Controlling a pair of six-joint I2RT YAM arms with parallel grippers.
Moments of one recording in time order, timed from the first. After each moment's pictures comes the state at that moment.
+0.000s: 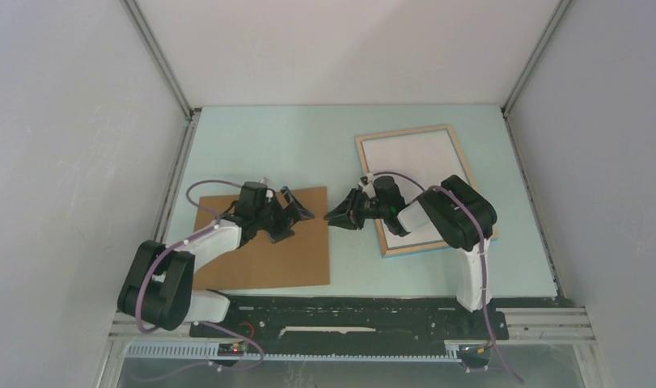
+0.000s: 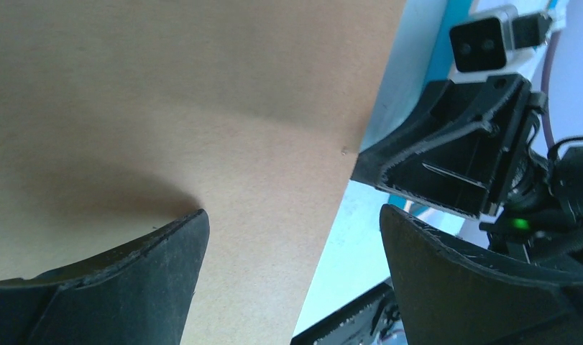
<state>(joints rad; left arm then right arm) -0.29 1.31 0.52 -0.03 0.33 -0.91 0.58 2.08 0.84 0.81 -0.73 1.39</state>
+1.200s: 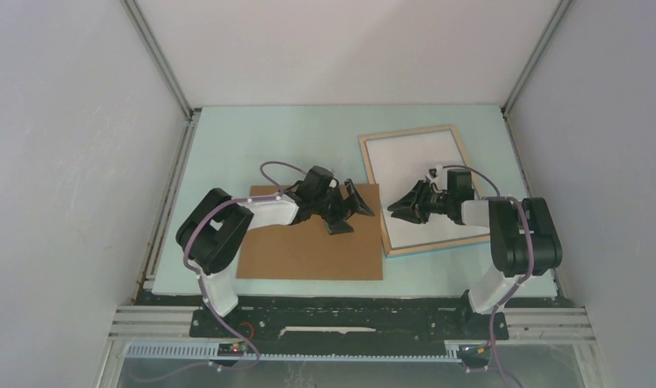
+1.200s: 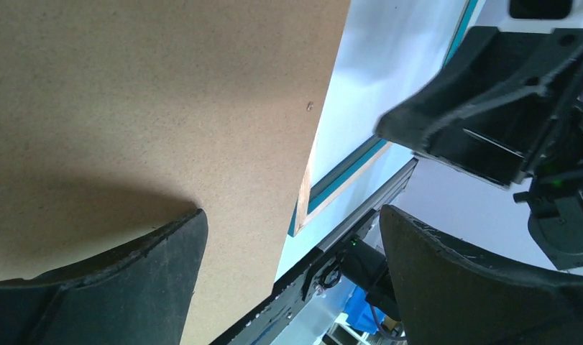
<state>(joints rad) -0.67 1.81 0.96 0.07 0.43 -1.14 0.05 1.66 0.66 0.25 -0.95 0.91</state>
